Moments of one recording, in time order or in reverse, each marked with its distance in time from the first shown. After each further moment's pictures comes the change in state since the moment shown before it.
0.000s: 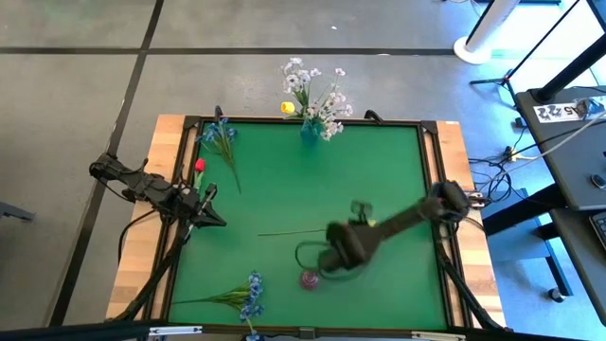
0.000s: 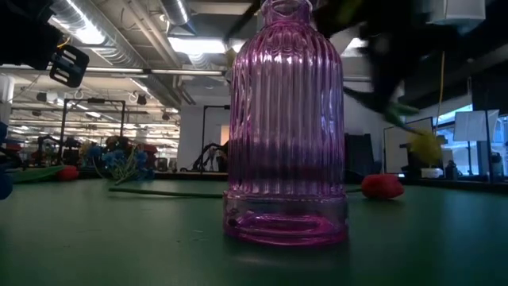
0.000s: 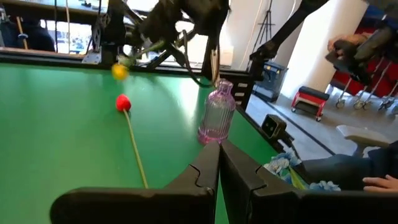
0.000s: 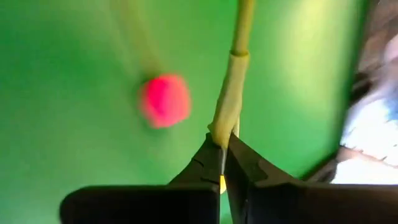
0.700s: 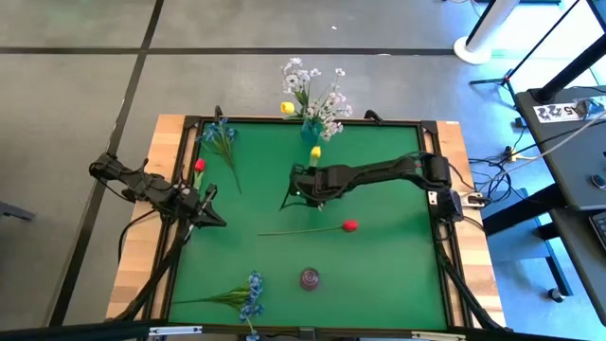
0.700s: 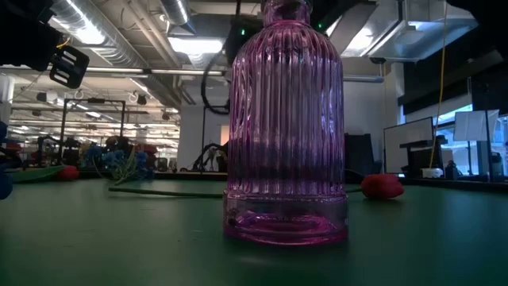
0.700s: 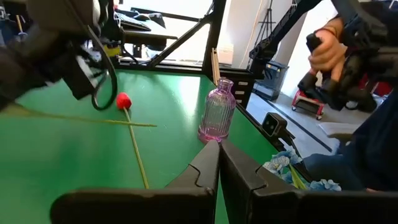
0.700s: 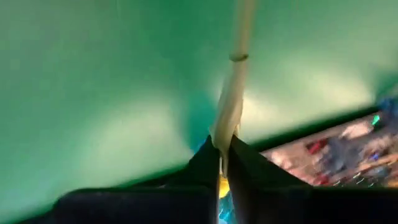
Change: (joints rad) left arm 0.000 0.001 0.000 -0.003 0.003 0.000; right arm -0.457 0.054 -0.176 0.838 0.192 -2.166
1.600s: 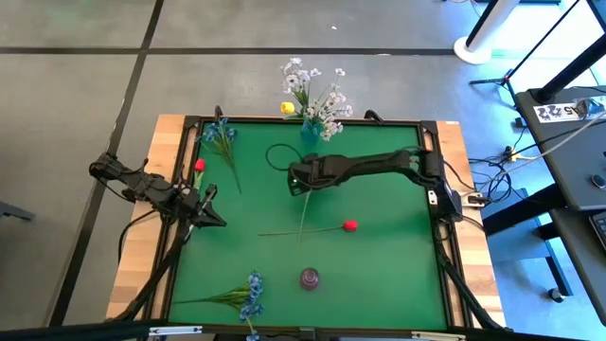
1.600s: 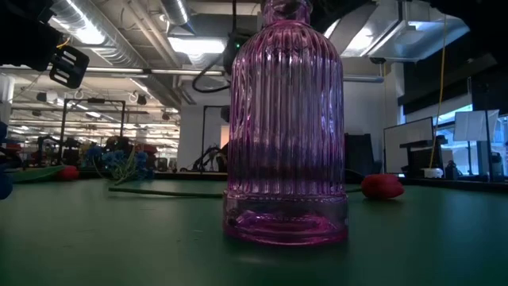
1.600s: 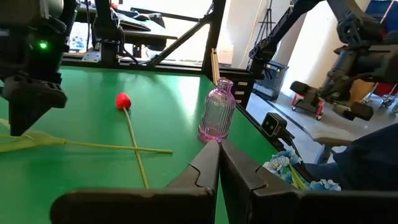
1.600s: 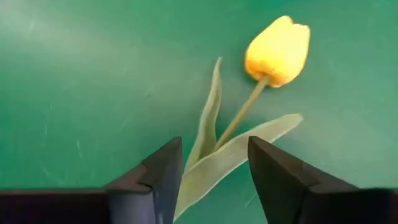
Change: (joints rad) left arm 0.000 0.000 0.000 0.000 0.000 0.000; right arm -0.083 0.035 0.073 -0.054 -0.360 2.590
